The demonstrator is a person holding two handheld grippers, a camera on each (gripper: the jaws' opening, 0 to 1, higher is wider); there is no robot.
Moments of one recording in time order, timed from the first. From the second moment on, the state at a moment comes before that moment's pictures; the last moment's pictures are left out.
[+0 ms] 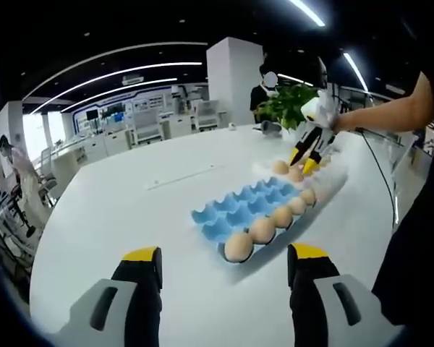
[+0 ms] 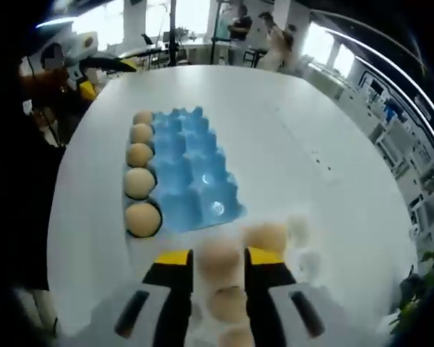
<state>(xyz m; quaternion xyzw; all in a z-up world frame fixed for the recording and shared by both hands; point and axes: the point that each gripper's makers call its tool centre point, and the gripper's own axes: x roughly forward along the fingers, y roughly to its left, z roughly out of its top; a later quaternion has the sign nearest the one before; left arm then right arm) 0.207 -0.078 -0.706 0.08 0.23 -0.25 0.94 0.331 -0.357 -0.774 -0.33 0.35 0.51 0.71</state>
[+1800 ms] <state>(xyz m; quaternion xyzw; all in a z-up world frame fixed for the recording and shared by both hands) 0.216 -0.076 -0.707 0.08 0.23 -0.25 0.94 0.321 -0.352 -0.748 -0.29 0.39 0.52 0.70</state>
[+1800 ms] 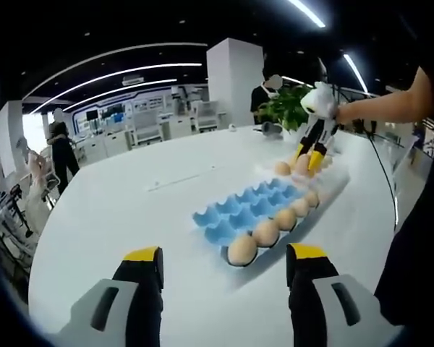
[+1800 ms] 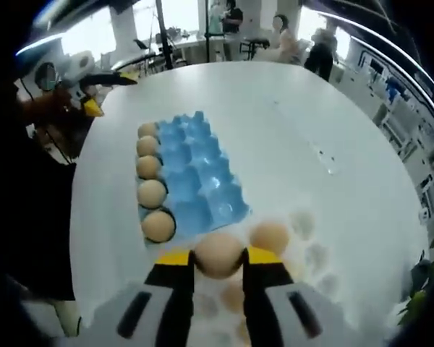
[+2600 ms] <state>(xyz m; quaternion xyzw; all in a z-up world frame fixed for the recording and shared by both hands) 0.218 -0.067 -0.712 0.07 0.23 -0.24 0.94 0.312 -0.286 -0.739 -0.29 0.36 0.57 0.68</state>
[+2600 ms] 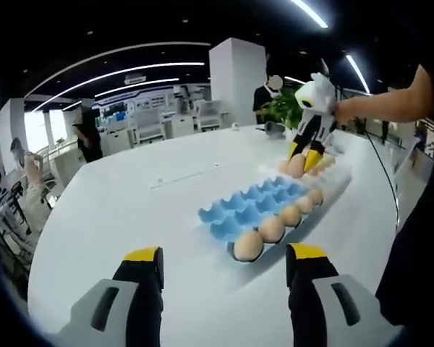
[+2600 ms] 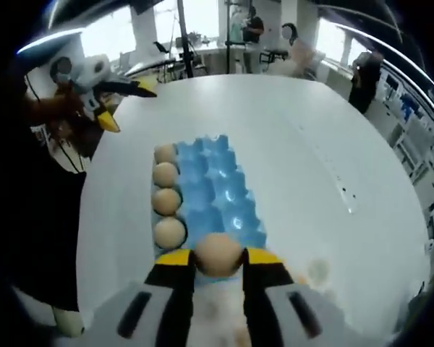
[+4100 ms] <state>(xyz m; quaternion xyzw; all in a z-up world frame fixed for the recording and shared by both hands) 0.218 -0.055 -0.717 0.06 0.23 -0.24 0.94 0.288 -0.152 -0.742 -0.29 0.31 0.67 0.61</state>
